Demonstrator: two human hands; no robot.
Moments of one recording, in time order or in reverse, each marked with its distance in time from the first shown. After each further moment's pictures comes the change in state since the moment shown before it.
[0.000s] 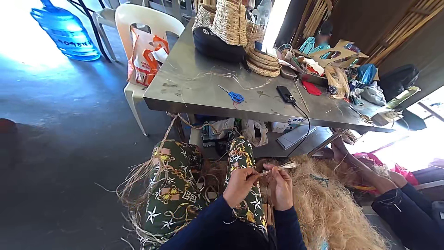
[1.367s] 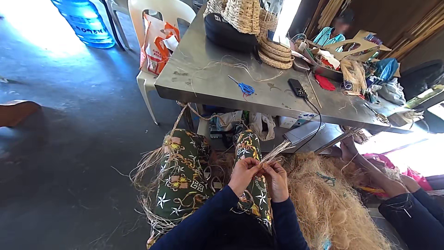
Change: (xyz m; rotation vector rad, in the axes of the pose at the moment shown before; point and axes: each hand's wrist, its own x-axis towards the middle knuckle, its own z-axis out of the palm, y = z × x) left_hand 0.011 -0.016 0.006 -0.522 0.183 -0.235; right_hand 0.003 0.025 0.011 0.013 -0.067 0.229
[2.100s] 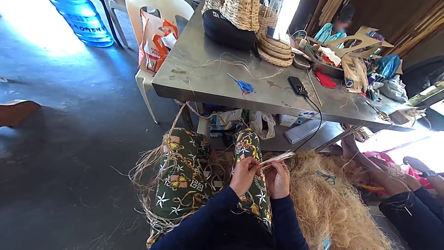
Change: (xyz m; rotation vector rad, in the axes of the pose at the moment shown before) left_hand -0.001 -0.006 0.000 0.287 -0.018 0.097; right_hand 0.008 -0.001 0.005 0.176 0.243 -0.006
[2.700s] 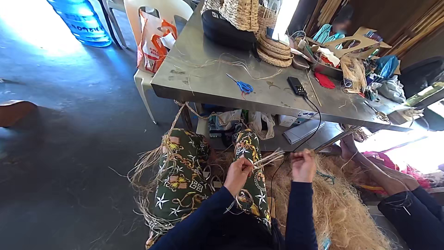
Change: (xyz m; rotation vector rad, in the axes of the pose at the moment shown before) left_hand 0.005 -0.016 -0.014 0.009 0.053 -0.045; right_hand 0.066 -0.054 -0.030 0.013 0.202 -0.244
